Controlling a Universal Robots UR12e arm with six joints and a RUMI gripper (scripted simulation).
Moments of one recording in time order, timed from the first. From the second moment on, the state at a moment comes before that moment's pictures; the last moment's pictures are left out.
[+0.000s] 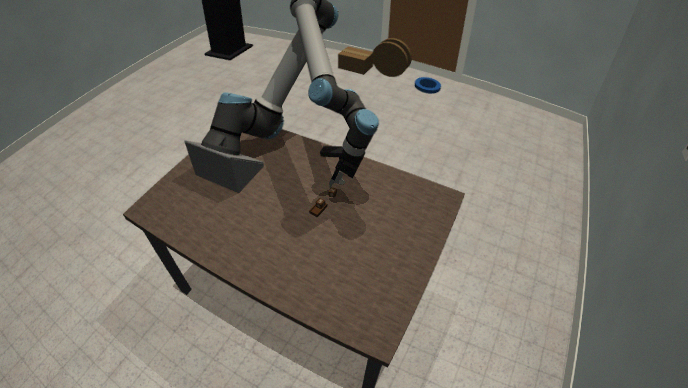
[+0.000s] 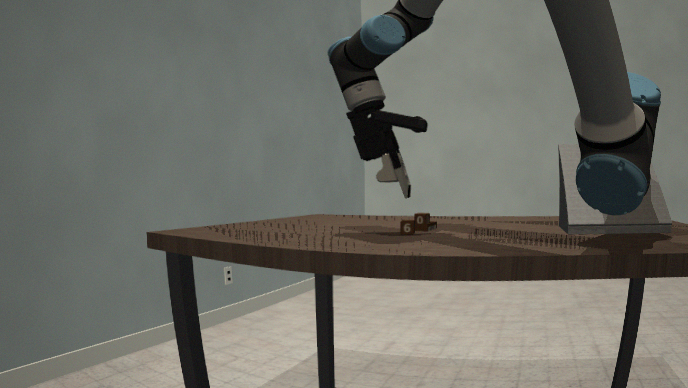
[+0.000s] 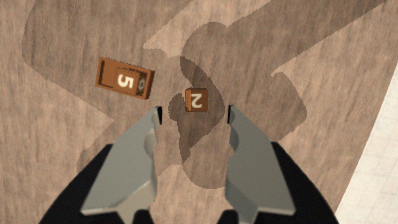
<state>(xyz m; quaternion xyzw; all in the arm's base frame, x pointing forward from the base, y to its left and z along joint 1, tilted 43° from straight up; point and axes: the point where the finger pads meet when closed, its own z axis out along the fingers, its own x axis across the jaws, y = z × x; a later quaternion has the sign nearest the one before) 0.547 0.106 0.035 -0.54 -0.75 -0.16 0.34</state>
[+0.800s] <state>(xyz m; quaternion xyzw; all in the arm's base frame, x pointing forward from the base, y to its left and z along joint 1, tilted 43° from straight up) 0.544 0.105 0.035 -0.58 -0.73 -0.25 0.27</state>
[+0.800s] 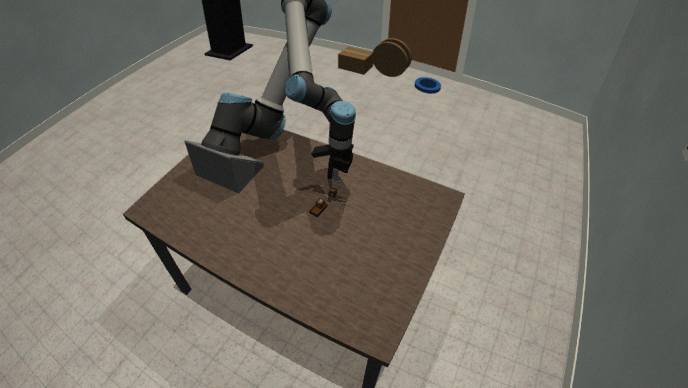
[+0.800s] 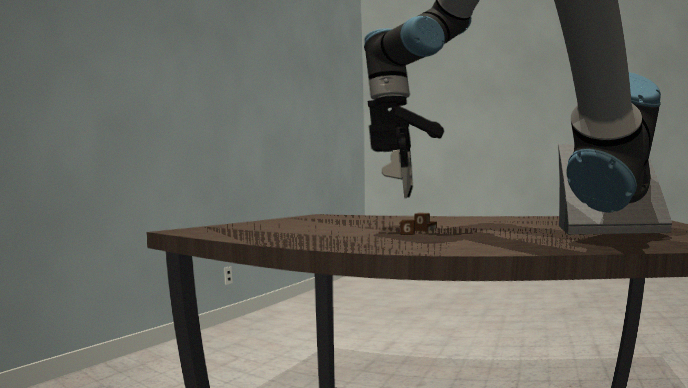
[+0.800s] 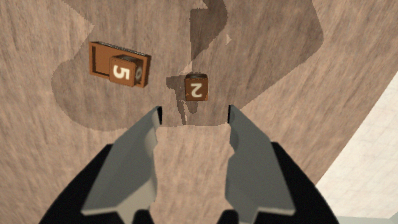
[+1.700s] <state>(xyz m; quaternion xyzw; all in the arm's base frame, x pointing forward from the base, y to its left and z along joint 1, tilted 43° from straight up) 0.544 0.105 0.035 -0.59 -0.72 -0.28 0.24</state>
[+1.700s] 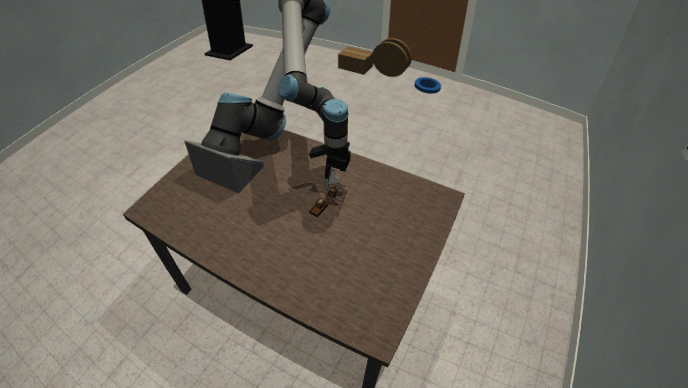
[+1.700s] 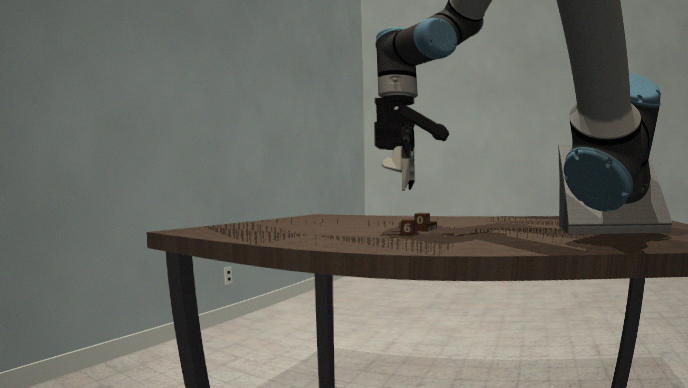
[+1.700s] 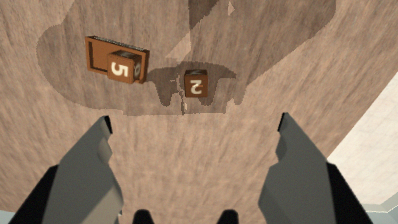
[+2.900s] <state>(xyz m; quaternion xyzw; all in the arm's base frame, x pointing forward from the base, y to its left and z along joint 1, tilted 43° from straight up) 0.541 0.100 0.036 -0.32 -0.88 -0.34 0.13</state>
